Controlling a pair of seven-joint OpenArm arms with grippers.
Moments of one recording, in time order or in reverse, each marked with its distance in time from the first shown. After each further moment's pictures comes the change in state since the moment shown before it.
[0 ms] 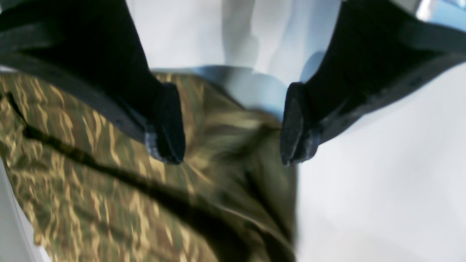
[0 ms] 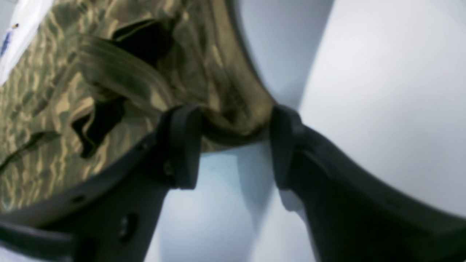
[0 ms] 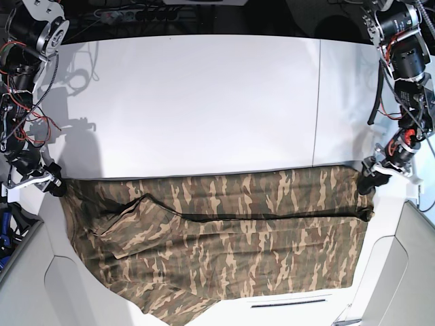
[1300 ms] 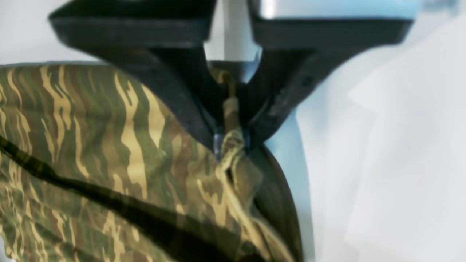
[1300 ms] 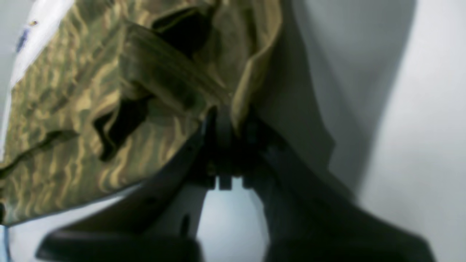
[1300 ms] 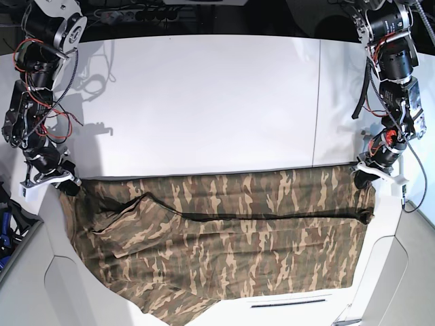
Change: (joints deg) left arm -0.7 1.9 3.9 -1.8 8.7 3.3 -7.0; right arm -0.6 -5.5 -0.2 0.0 -3.0 2.4 6.6
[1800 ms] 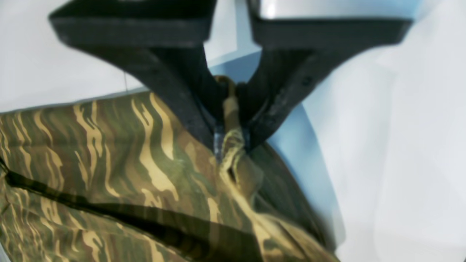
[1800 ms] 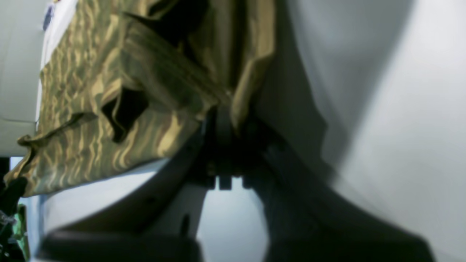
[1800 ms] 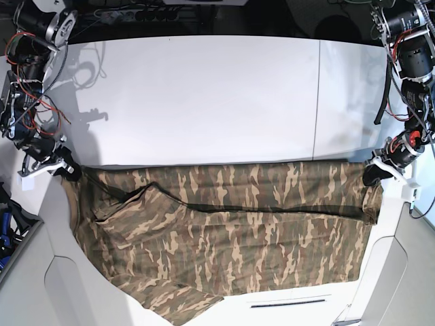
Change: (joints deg) left arm 2.7 -5.8 0.2 6.5 -7.8 -7.7 13.1; right arm -3.0 3.2 0.0 0.0 11.9 1.6 -13.0
